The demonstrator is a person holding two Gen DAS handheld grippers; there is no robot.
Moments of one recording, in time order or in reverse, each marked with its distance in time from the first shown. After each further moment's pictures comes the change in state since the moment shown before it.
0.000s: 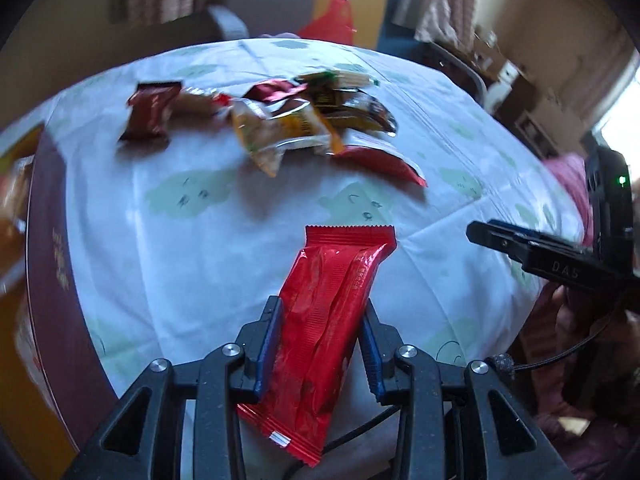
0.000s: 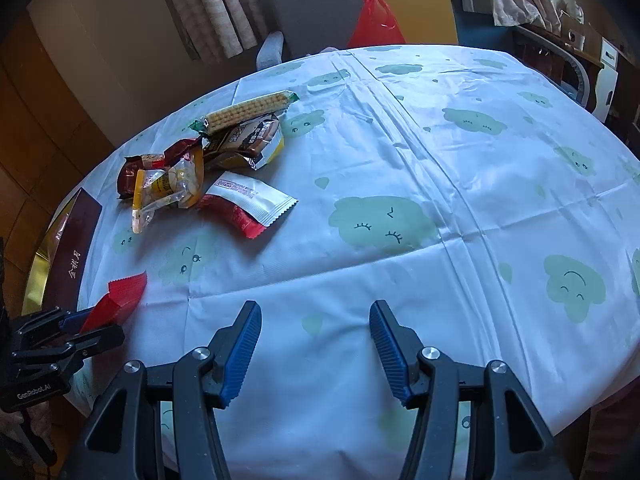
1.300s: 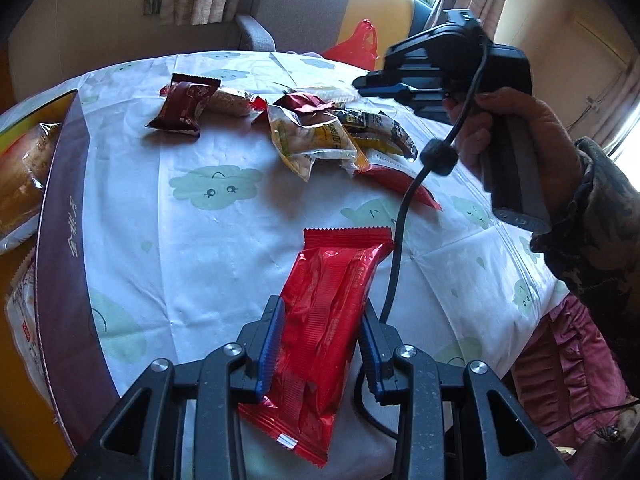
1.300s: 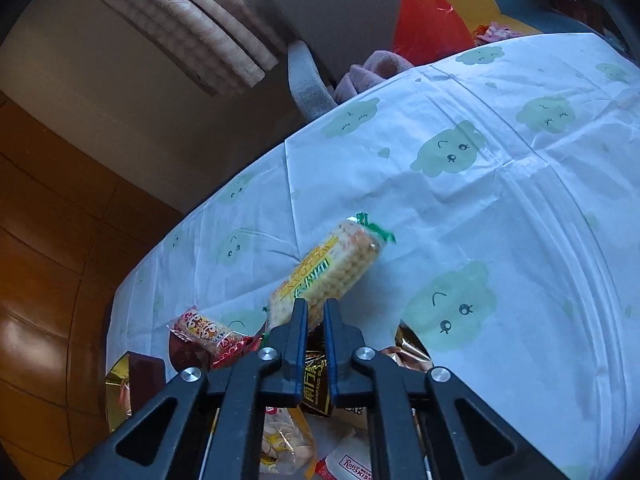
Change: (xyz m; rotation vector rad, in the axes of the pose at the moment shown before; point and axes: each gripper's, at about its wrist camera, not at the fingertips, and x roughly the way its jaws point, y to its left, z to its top) left arm -0.002 0.009 -0.009 -0.080 -0.087 -0.002; right arm 0.099 0.040 0.179 0.206 -0.004 0.299
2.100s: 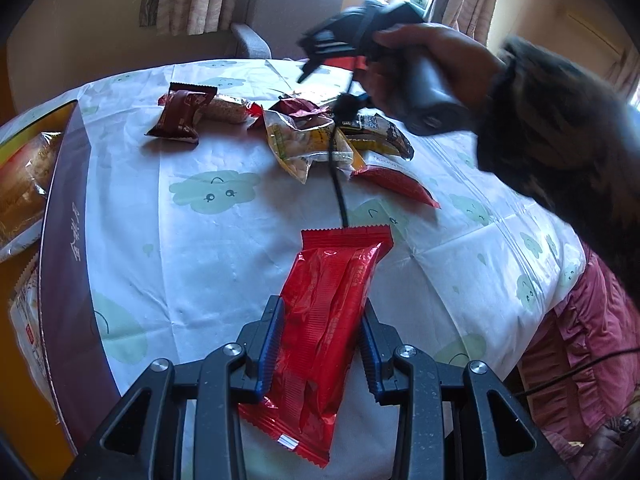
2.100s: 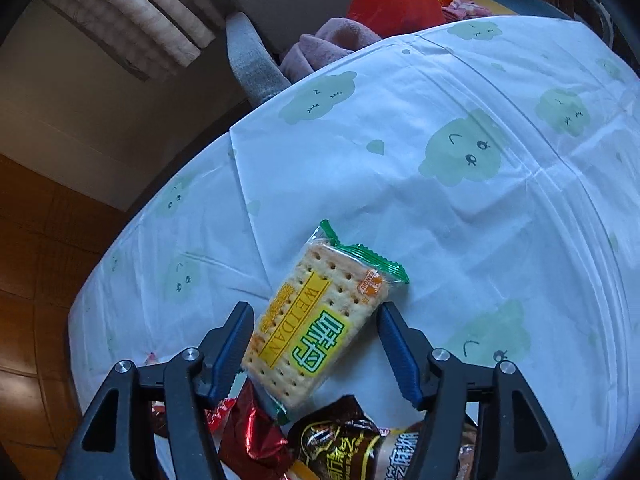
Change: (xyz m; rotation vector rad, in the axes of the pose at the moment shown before) left arm -0.002 -0.004 -0.006 0.041 -0.027 0.012; right arm 0.084 0.029 0.041 0.085 0.122 -0.280
